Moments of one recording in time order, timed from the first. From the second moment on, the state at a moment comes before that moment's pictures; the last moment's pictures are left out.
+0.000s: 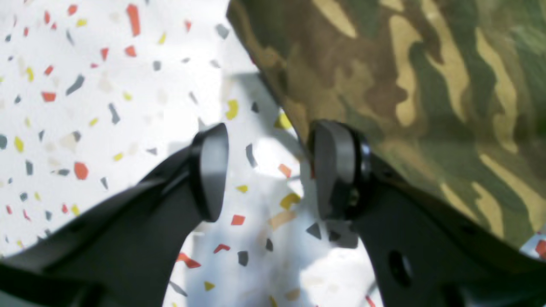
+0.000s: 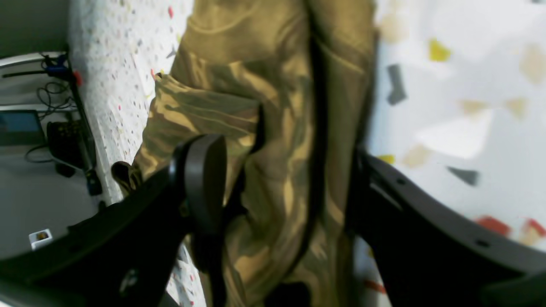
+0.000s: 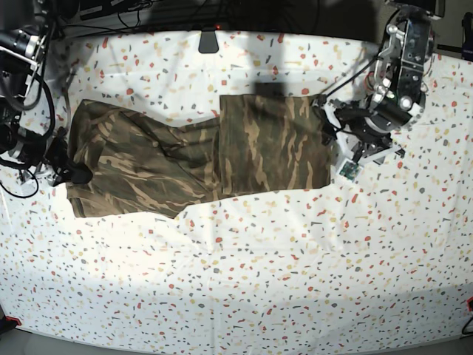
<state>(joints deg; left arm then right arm) 8.3 -14.3 8.2 101.1 -6.0 -16.8 49.1 17.7 32.8 22.6 38.5 60.6 34.4 -68.3</state>
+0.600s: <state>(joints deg) 8.6 -14.3 8.4 101.1 -11.8 -16.8 48.0 22.1 29.6 16.2 38.5 68.1 34.2 -80.4</state>
